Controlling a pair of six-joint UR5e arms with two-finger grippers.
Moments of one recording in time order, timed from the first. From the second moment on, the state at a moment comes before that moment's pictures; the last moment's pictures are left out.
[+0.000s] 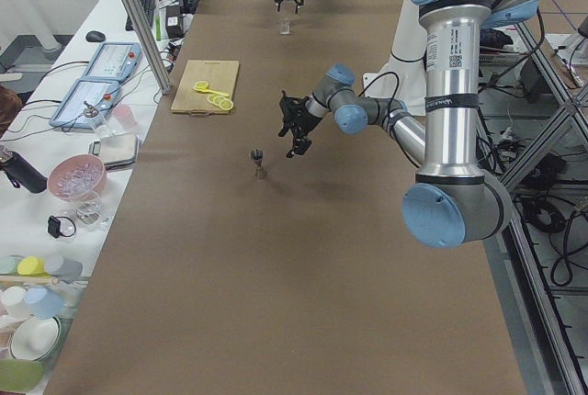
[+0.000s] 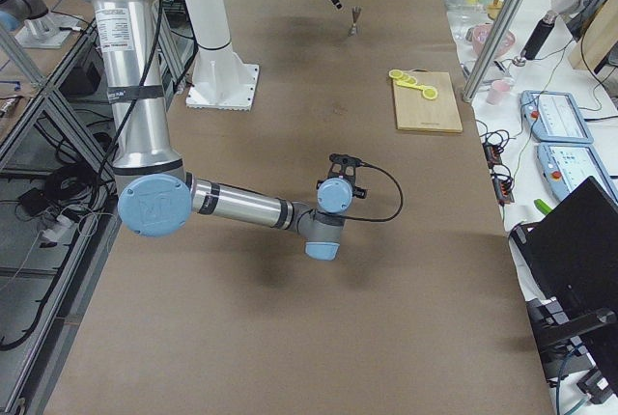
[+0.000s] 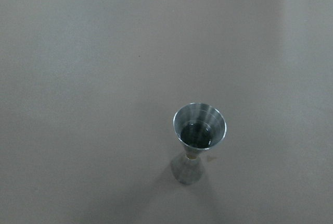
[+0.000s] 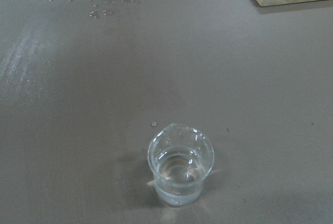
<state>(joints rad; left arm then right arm) -0.50 -1.50 -2.14 -1.84 -1.27 -1.57 1.06 -1.45 1.15 0.07 2.48 -0.06</state>
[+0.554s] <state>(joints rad) -0.41 -1.51 -2.11 -1.84 -1.05 -1.65 1.04 -1.42 1.10 0.07 2.47 -0.06</state>
